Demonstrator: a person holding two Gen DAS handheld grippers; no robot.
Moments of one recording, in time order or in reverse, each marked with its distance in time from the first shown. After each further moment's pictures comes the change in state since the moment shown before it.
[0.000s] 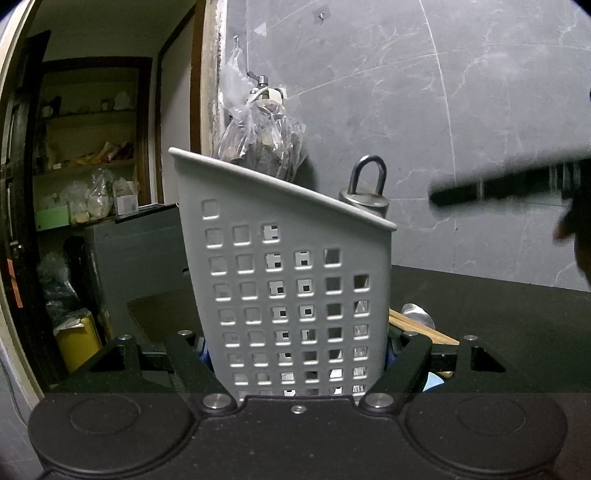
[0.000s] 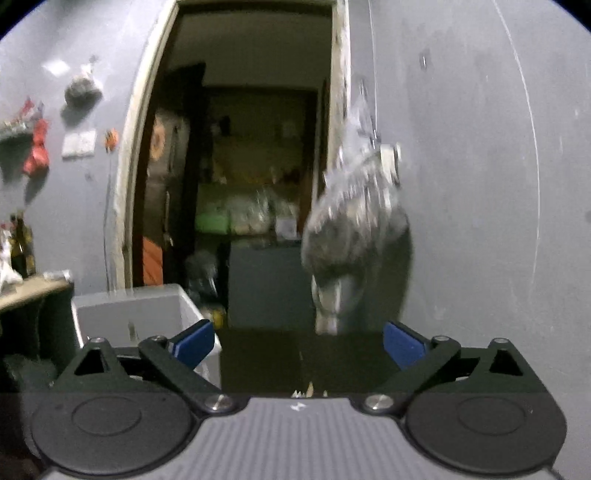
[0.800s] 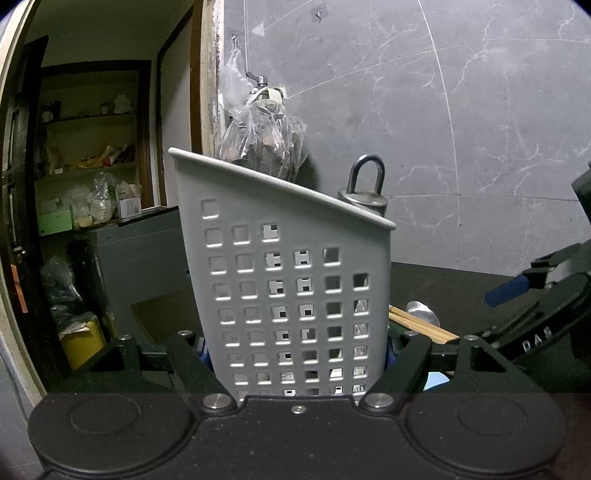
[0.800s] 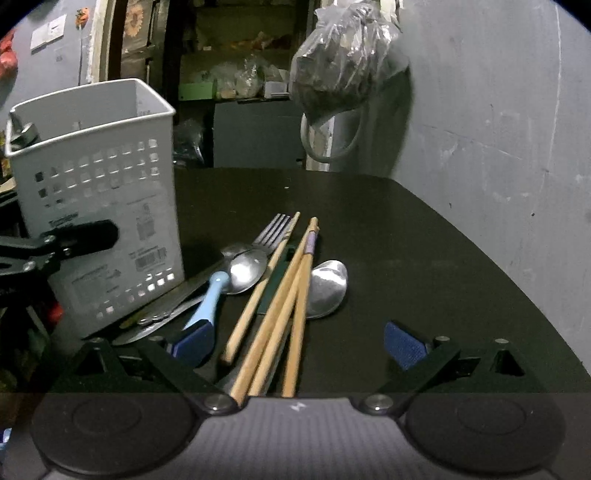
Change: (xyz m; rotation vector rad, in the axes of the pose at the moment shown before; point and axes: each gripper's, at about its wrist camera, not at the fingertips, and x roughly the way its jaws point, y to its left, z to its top) left arm 0.000 -0.008 0.001 0.018 0.001 0.014; right arm 0.049 -0.011 -0.087 -0.005 0.433 -0.031
